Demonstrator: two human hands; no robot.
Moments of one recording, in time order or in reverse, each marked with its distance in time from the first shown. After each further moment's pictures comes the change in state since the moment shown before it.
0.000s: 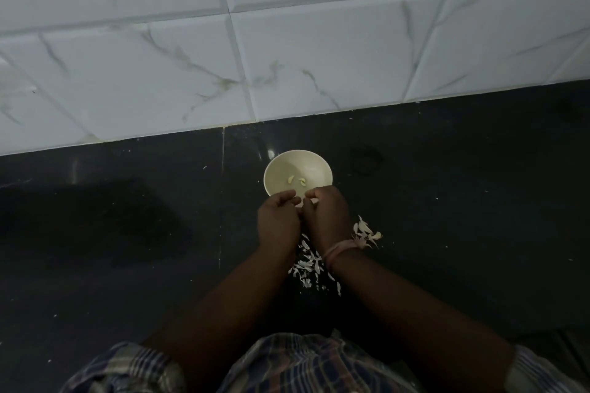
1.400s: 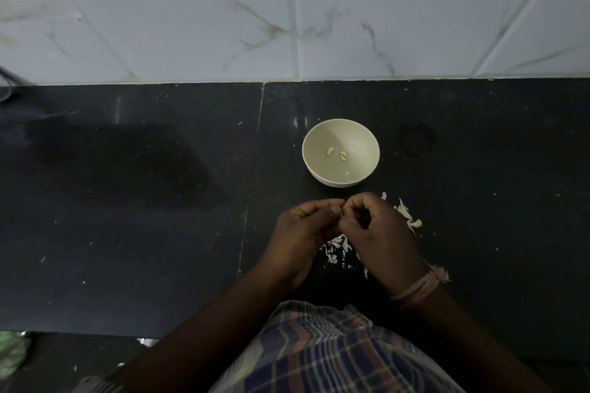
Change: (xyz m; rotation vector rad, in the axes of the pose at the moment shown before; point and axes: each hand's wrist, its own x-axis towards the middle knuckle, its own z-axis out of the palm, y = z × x) left_hand -0.036 -0.037 -0.049 -0.334 -0.378 -0.057; right_hand -0.053 0.001 -0.044 0.132 -0.269 -0.055
